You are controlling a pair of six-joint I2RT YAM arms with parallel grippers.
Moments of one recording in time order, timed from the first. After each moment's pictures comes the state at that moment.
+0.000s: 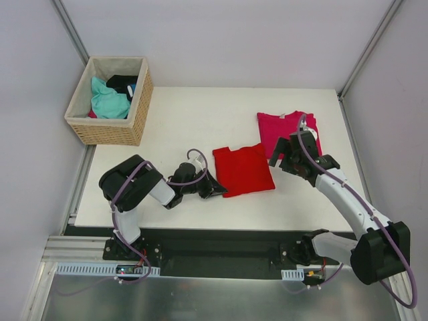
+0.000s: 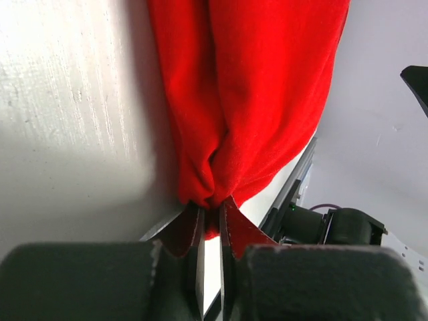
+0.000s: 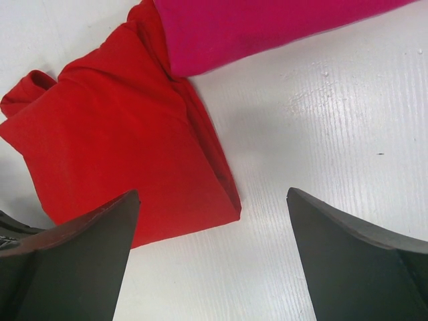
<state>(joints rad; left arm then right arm) -0.69 1.85 0.46 0.89 0.42 -1.20 0.35 1.16 0.86 -0.59 0.18 0.57</state>
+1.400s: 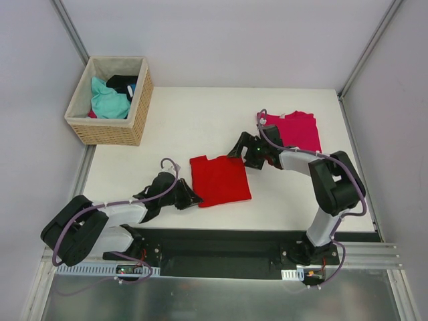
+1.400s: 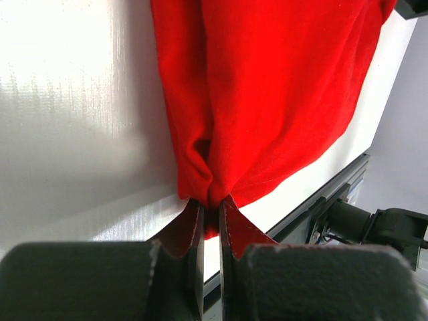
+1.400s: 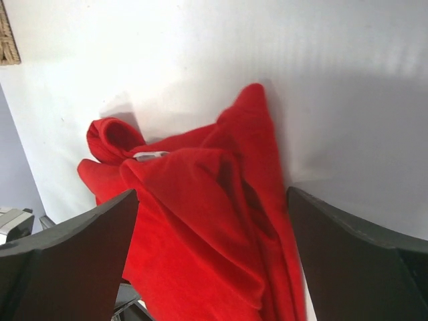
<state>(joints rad) -0.63 1.24 0.22 0.34 0.28 -1.09 0.43 1.77 0.93 0.03 -0.33 0.76</state>
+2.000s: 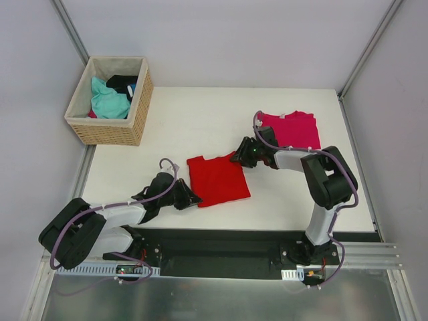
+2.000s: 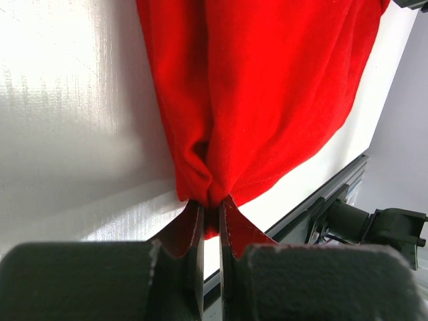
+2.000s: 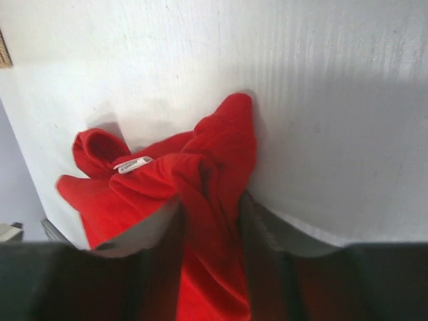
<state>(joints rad) -0.62 1.21 0.21 0.33 0.28 -1.09 0.45 1.85 0.96 0.10 -0.34 0.80</state>
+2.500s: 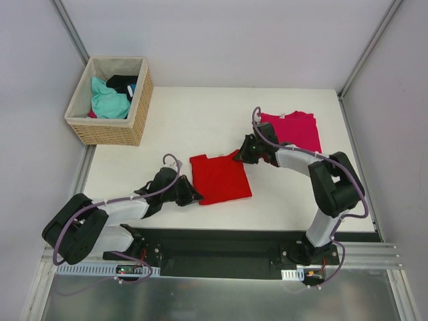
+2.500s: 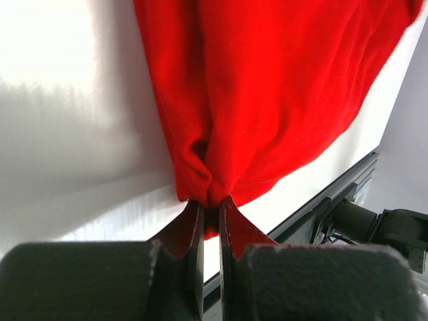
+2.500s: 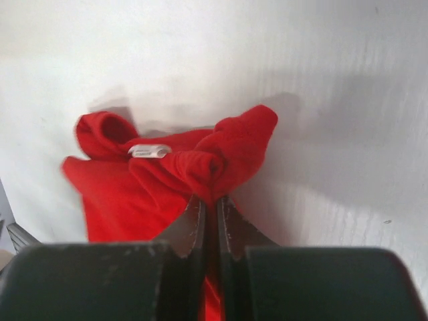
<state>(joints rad) -0.61 1.23 0.26 0.28 0.28 -1.05 0.48 1.79 0.99 -0.04 -0.26 0.73</state>
